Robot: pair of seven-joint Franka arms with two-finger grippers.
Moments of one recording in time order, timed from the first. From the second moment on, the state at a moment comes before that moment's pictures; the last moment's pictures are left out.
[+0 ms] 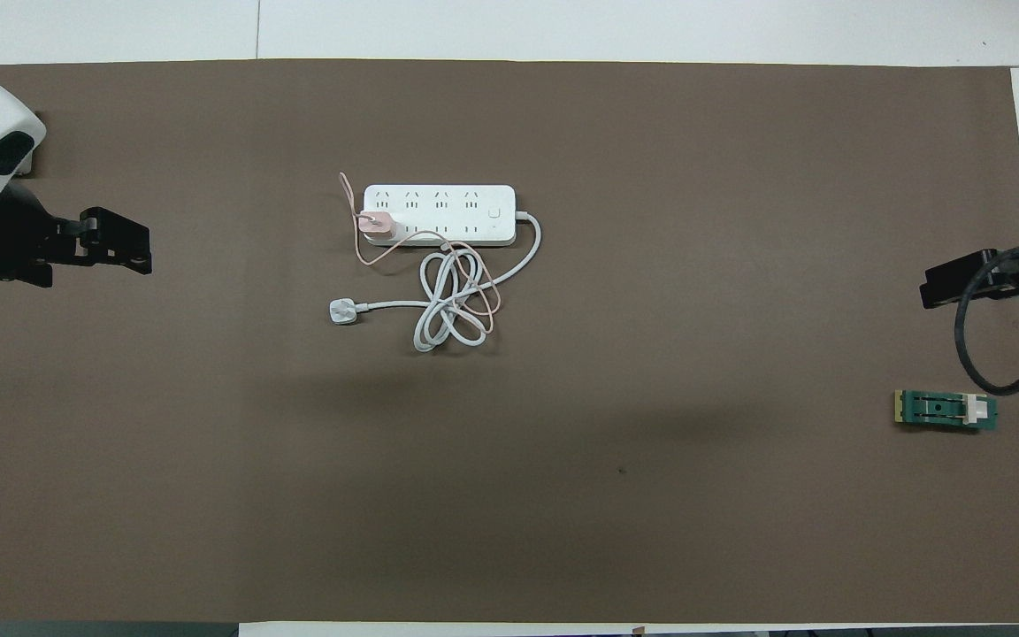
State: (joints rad) left arm 0.01 0.04 -0.13 -1.59 0.00 1.58 -0.24; right arm -0.06 -0.03 0.04 -1.61 -0.01 1.50 -0.07
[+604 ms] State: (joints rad) left arm -0.03 0.15 -0.15 -1.54 -0.02 1.59 -0.80; right arm 0.07 0.00 0.06 -1.72 0.11 1.68 0.54
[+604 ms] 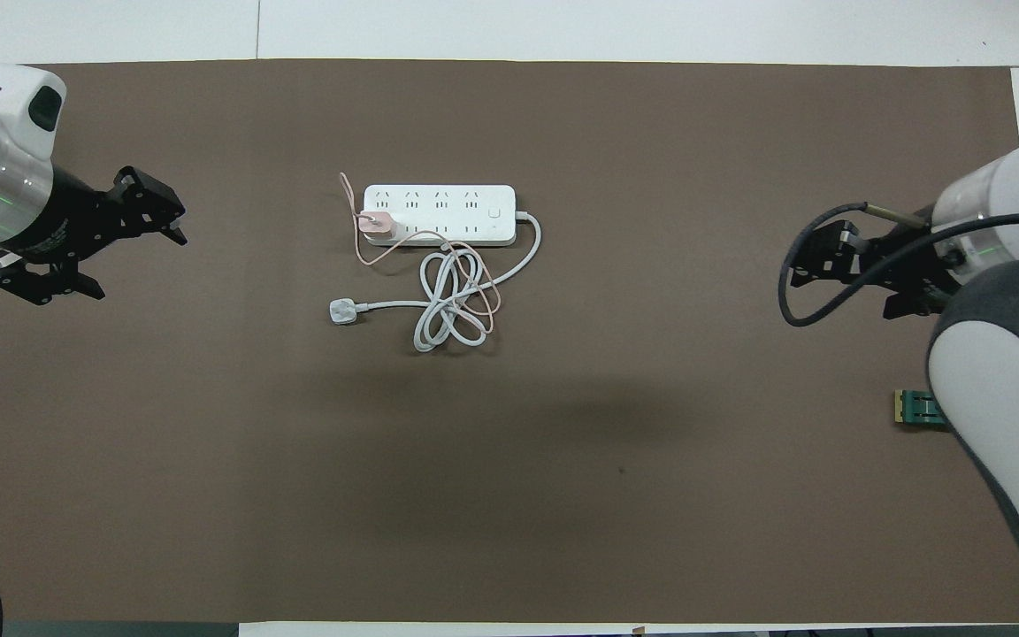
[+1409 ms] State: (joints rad) left arm -0.22 0.46 -0.15 -1.39 -0.03 1.84 -1.77; right arm 0.25 0.42 0.07 -1.51 0.42 2.06 1.28
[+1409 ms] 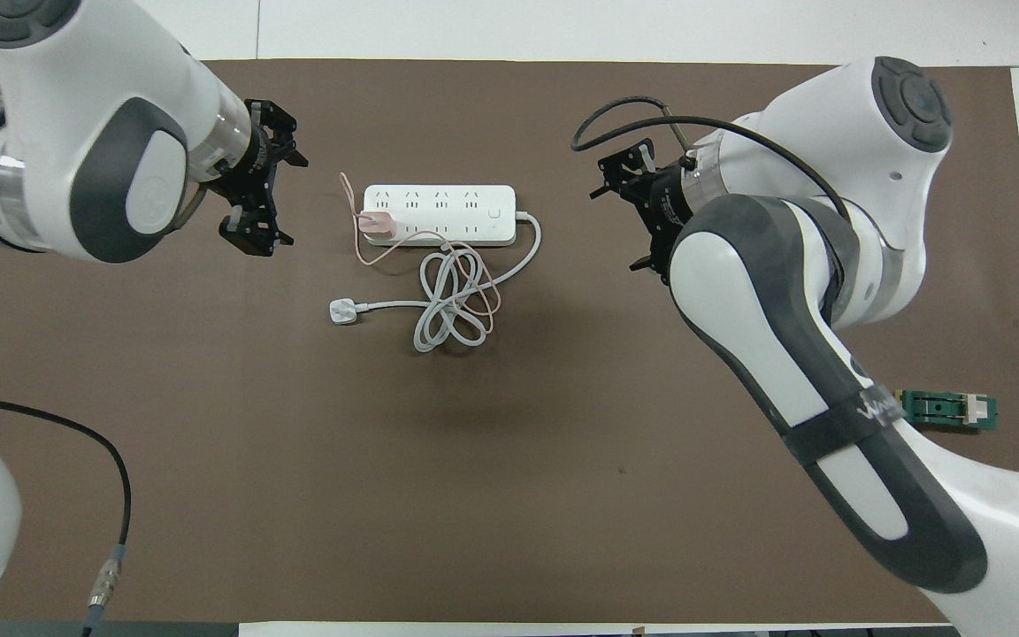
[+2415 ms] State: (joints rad) left arm -0.30 0.53 -0.14 -1.52 0.08 2.07 -1.98; right arm 0.35 0.87 0.07 -1.18 0.69 2.18 1.53
